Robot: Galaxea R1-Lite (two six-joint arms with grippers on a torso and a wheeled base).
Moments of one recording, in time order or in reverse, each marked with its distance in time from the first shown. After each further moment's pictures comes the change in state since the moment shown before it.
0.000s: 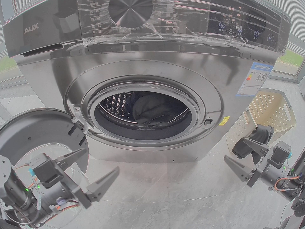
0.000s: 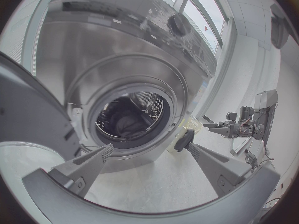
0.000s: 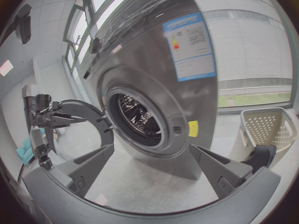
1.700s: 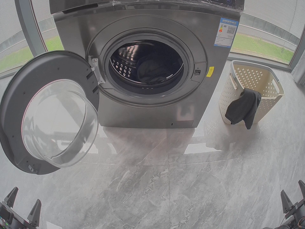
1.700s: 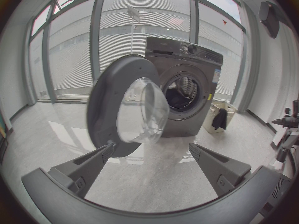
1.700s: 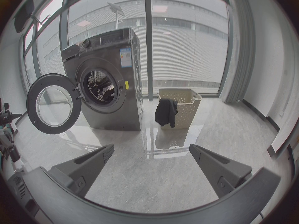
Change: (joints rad) left arm 0.689 -1.177 0.128 1.047 -0.151 0.095; right arm -0.581 -1.367 -0.005 1.474 -0.033 -0.060
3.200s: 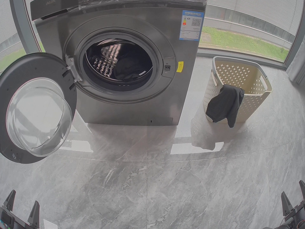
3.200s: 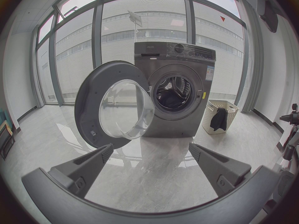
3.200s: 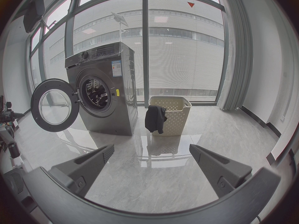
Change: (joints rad) left arm 0.143 -0.104 0.000 0.073 -0.055 0.025; right arm -0.028 -0.093 0.006 0.011 0.059 -0.020
